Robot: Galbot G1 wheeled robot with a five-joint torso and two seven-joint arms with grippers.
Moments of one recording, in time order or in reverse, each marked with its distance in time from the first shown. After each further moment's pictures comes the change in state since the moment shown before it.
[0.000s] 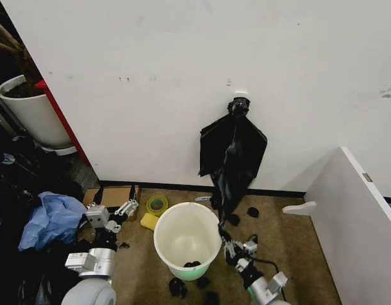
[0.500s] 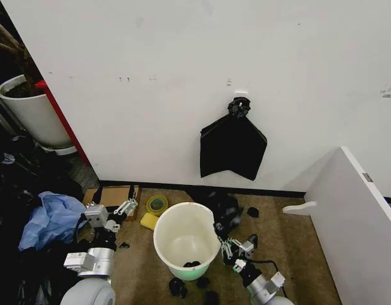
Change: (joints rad) left arm -0.005 -0.009 0.004 0.005 0.002 0.001 -0.001; right arm 0.038 0.015 0.048 0.009 -0.027 0.047 -0.070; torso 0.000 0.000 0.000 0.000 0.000
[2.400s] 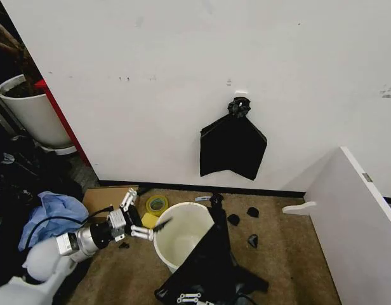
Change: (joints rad) left arm -0.245 0.519 -0.017 0.220 -0.206 -0.209 1.126; right arm -0.051 0.040 -0.204 0.007 -0.531 0.131 -0.308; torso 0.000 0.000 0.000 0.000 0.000
